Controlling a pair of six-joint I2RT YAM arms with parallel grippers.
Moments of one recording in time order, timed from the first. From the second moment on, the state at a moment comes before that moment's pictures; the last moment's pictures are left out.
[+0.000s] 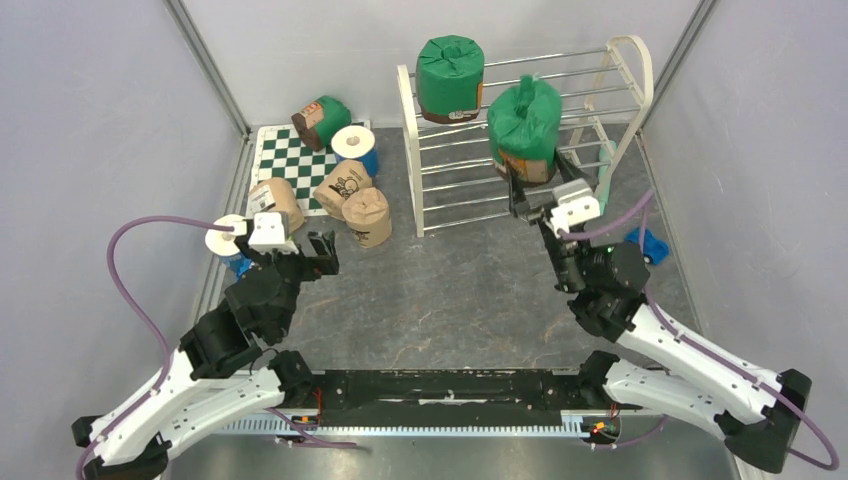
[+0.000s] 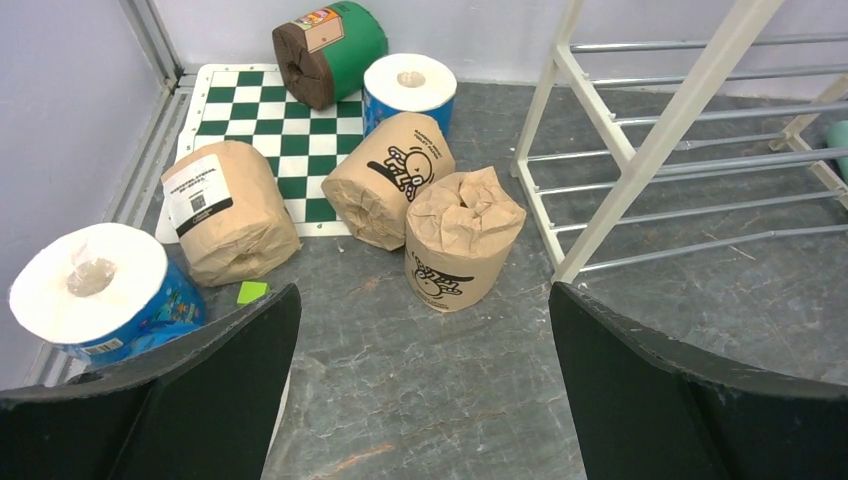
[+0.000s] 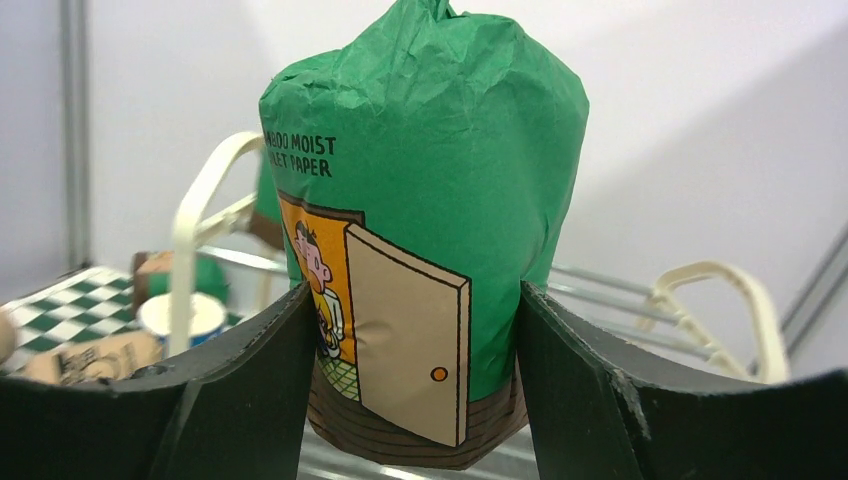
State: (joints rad) left arm -0.93 0.48 0.82 -0.49 -0.88 -0.21; right arm 0.91 0.82 0.75 0.64 0.46 -0.58
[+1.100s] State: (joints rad) left arm -0.93 0.42 0.75 -0.47 -0.91 -0.19; right arm 0.35 1.40 1.08 0.89 0.03 -0.23
